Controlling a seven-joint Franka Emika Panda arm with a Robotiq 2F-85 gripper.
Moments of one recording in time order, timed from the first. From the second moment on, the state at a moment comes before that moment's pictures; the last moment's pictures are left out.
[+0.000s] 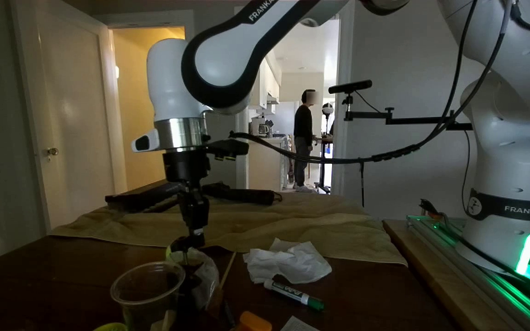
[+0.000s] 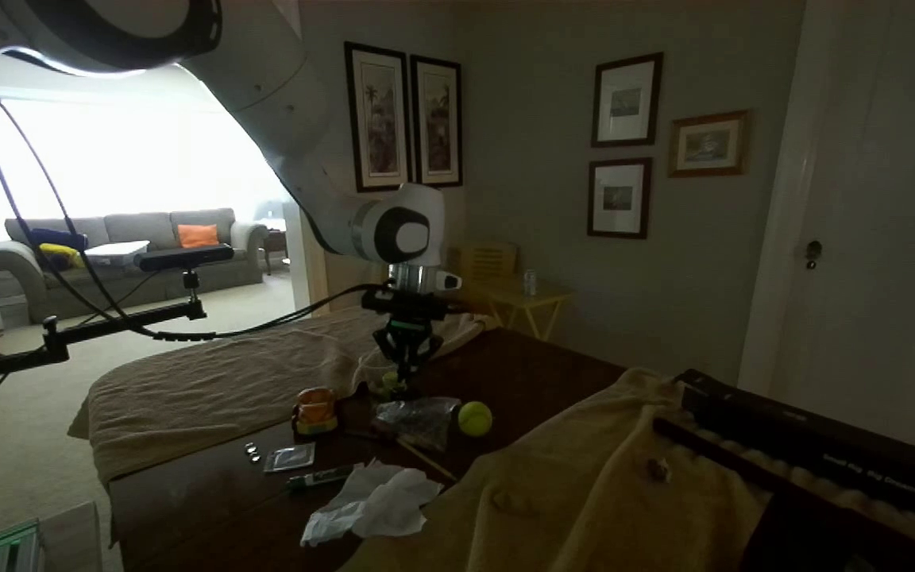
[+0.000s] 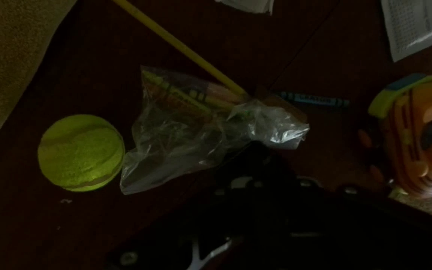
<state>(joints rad) 0.06 0.54 0.18 -1.84 -0.05 2.28 -0.46</state>
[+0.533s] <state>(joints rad) 0.09 0.54 0.14 -1.84 -0.09 2.31 -0.35</state>
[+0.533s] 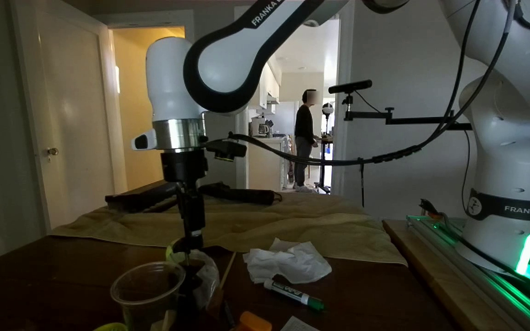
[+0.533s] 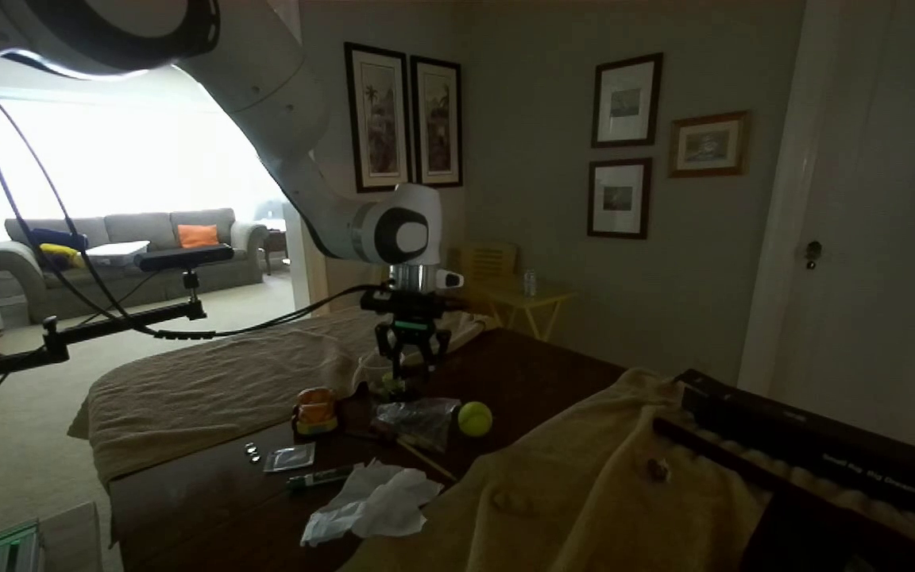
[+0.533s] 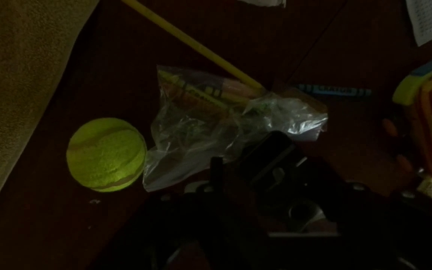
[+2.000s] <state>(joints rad) 0.24 0.51 0.02 -1.96 -0.12 2.57 0.27</state>
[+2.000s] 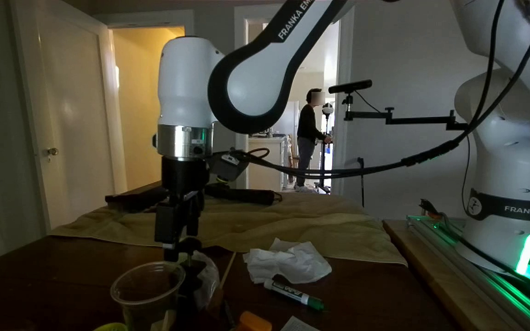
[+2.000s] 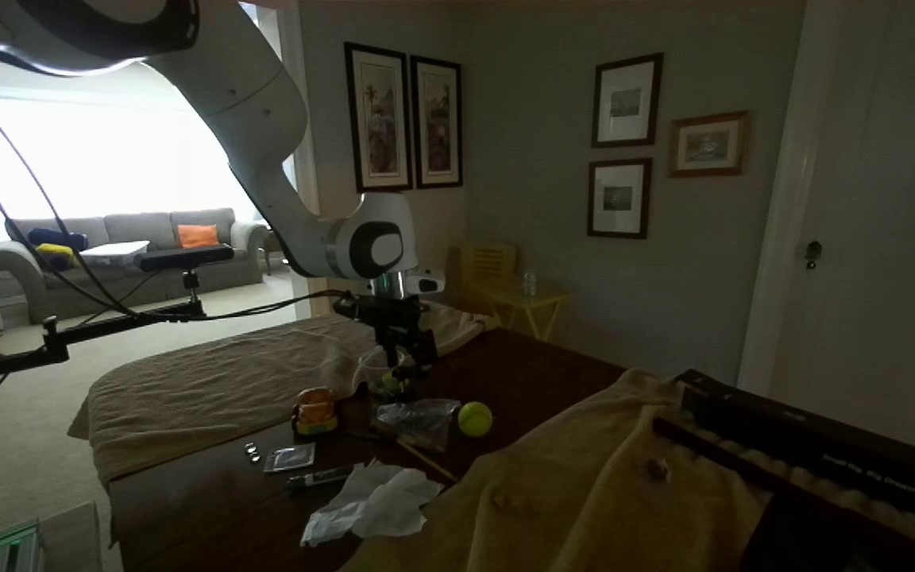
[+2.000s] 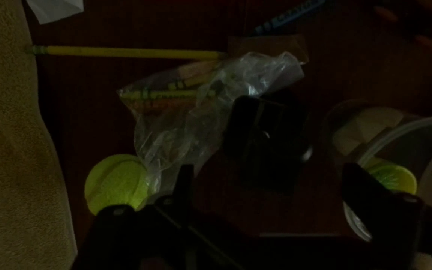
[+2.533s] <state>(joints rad) 0.31 0.51 -0.05 -1.98 -0.13 2.57 0.42</state>
